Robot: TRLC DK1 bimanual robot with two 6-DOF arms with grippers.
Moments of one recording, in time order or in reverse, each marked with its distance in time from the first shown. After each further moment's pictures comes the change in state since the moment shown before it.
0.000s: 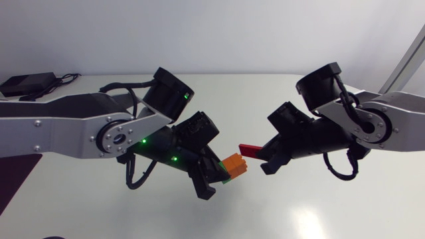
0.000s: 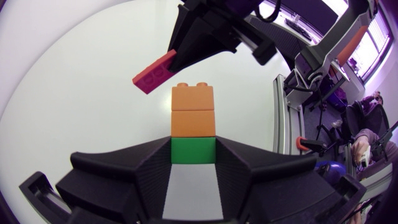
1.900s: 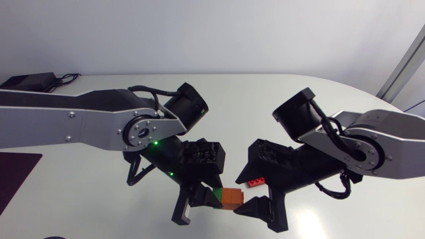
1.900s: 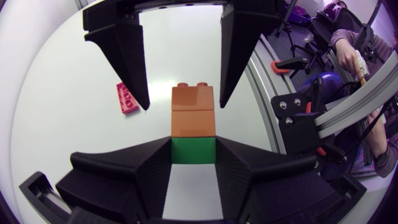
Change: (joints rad) left arm -0.032 0.101 0.091 -0.289 0.083 0.597; right arm 0.204 -0.034 -0.053 -0.110 -0.262 -0.355
